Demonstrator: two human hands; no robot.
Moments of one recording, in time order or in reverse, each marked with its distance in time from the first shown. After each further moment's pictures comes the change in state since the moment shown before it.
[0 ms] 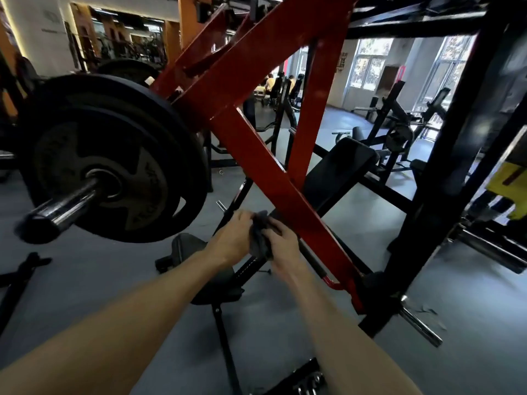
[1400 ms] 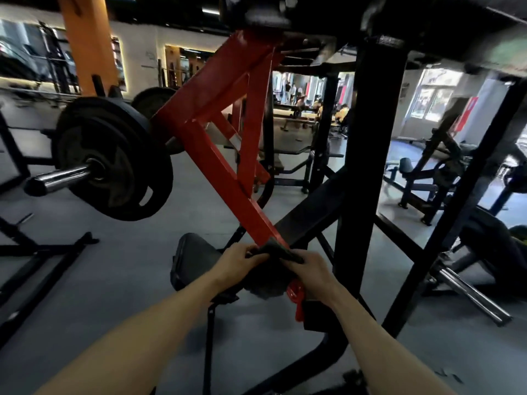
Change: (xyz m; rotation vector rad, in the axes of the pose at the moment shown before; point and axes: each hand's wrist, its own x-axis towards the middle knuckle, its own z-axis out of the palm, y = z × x) left_hand -0.048 0.225 0.084 -0.454 0.080 -0.316; right_hand -0.079 -0.076 -0.279 -0.503 -0.373 -0.279
